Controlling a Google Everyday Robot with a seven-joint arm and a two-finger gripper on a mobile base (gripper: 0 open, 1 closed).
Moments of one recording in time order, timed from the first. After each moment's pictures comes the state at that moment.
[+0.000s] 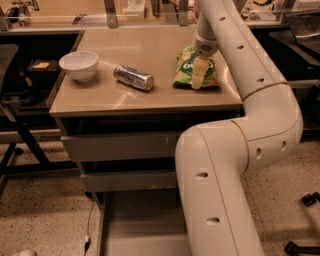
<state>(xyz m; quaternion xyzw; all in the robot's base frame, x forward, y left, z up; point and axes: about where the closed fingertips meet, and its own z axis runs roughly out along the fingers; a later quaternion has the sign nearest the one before) 0.804 -0.159 0.830 -0.61 0.77 -0.07 0.14</state>
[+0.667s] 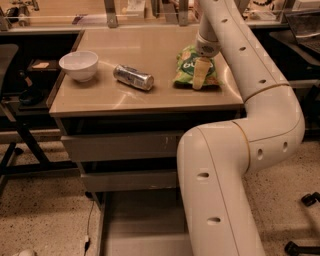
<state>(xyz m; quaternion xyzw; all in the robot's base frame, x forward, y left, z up) 0.804 -0.164 0.824 -0.61 0.78 -0.06 0.14</state>
